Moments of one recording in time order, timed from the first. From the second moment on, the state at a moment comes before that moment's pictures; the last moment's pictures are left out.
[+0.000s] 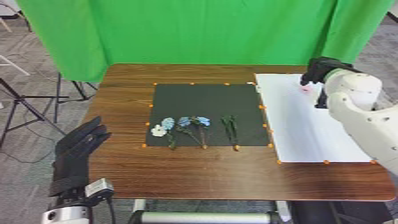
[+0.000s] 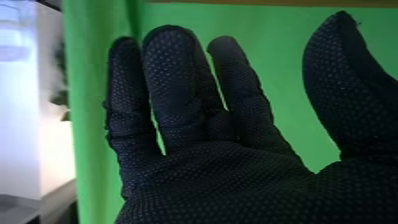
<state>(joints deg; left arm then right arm) 136.6 -55.1 -88.2 -128.2 51.4 32.1 29.2 -54.5 -42.5 54.4 -81.7 -124.4 -19.7 28.1</state>
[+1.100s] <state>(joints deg) 136.0 -56.3 -87.8 -128.1 51.9 31.5 28.5 -63.5 -44.6 63.4 -80.3 -124.9 -26.9 31.9</state>
